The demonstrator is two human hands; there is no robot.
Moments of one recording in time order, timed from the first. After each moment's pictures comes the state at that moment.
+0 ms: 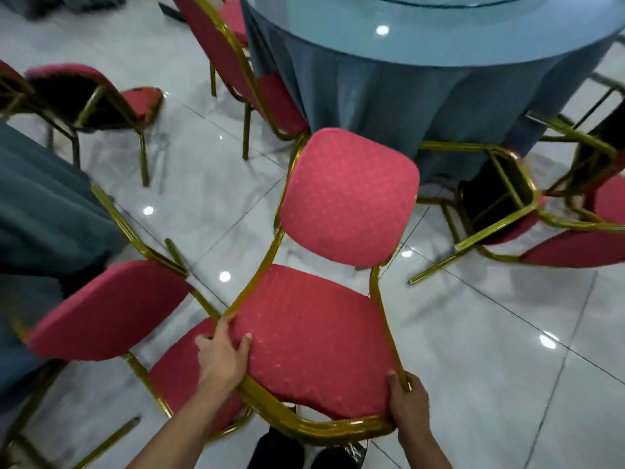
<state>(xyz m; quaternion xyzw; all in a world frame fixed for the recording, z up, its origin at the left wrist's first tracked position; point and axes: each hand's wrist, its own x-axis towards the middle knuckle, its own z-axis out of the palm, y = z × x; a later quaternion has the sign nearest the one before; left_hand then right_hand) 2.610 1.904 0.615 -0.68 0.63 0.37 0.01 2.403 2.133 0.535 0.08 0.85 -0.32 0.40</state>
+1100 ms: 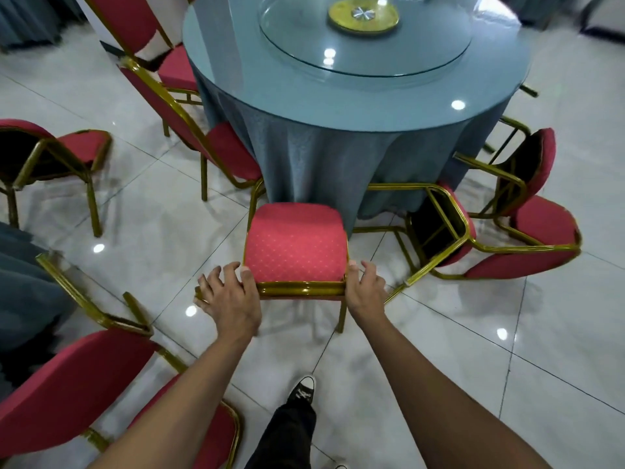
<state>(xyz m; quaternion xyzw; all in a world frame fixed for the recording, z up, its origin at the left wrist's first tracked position) 2.419 1.797 0.722 -0.62 0.71 0.29 -0.16 2.244 1.925 0.684 -0.11 0.88 -0.38 0.25</state>
